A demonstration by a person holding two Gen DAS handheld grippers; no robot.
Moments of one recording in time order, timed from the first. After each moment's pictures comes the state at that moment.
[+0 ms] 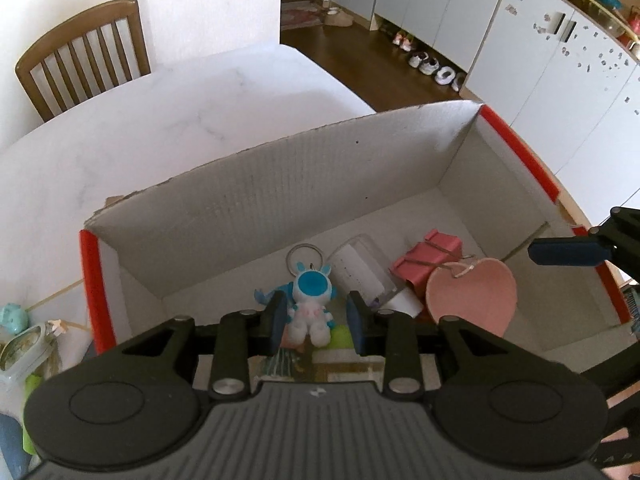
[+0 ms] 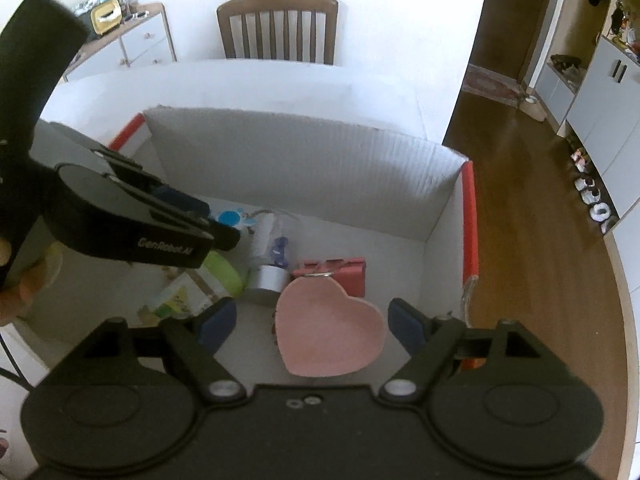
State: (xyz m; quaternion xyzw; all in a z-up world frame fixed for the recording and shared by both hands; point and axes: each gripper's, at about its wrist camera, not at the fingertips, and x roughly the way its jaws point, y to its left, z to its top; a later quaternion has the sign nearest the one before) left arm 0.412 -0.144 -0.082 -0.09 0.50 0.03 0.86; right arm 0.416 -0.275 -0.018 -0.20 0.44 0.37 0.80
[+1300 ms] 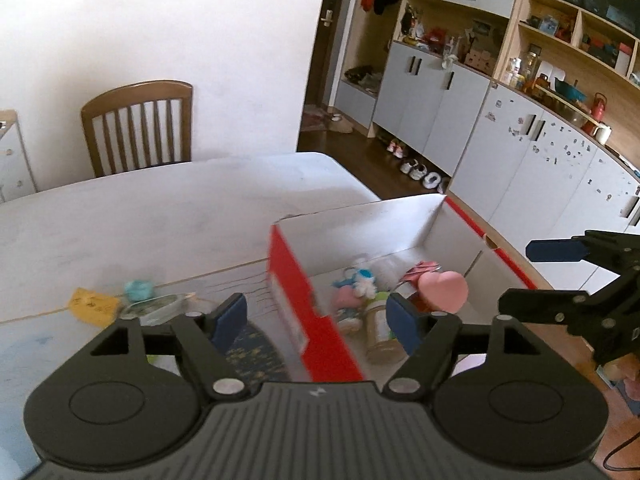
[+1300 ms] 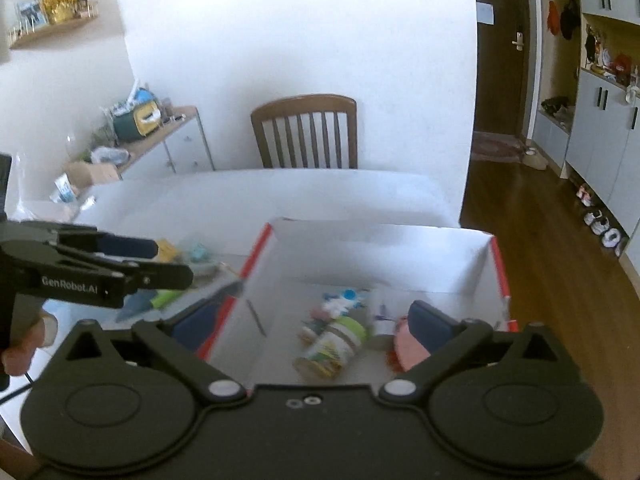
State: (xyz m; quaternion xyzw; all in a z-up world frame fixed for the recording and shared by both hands) left arm 0.215 -0.070 0.011 -0.12 0.35 0.04 0.93; right arm 0.301 -0.268 0.067 -0.08 0.34 0.40 0.85
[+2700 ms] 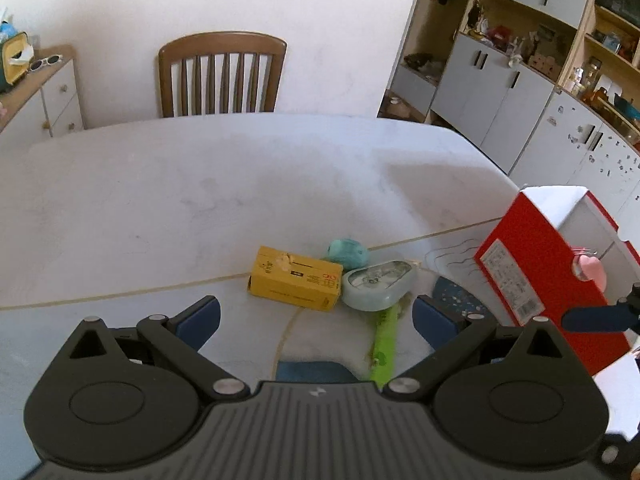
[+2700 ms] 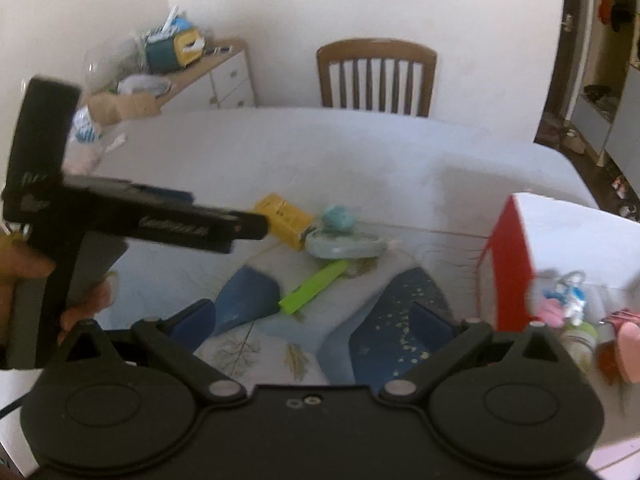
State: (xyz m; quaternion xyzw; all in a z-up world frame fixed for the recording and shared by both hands) left arm 0.196 0.144 -0.097 -0.16 0.38 0.09 0.91; right arm 0.214 -0.030 -0.007 -0.16 0.40 0.40 0.81
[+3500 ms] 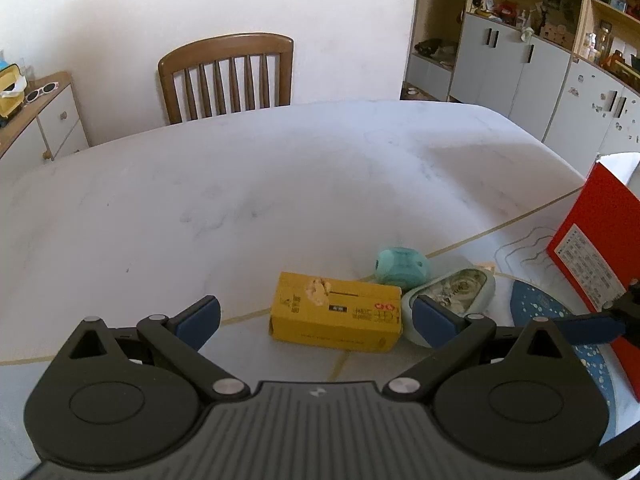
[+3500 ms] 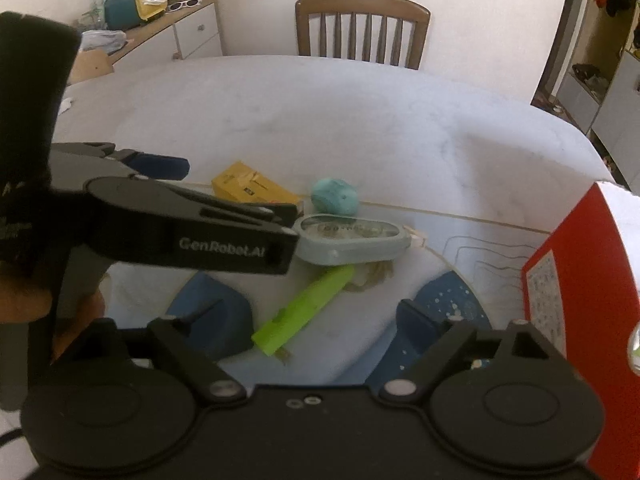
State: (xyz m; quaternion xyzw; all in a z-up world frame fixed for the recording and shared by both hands) left arm 0.245 0.152 -0.142 -0.09 0.39 0.12 0.91; right arm 0.252 0.041 -0.070 -0.18 0.44 0.35 0.81
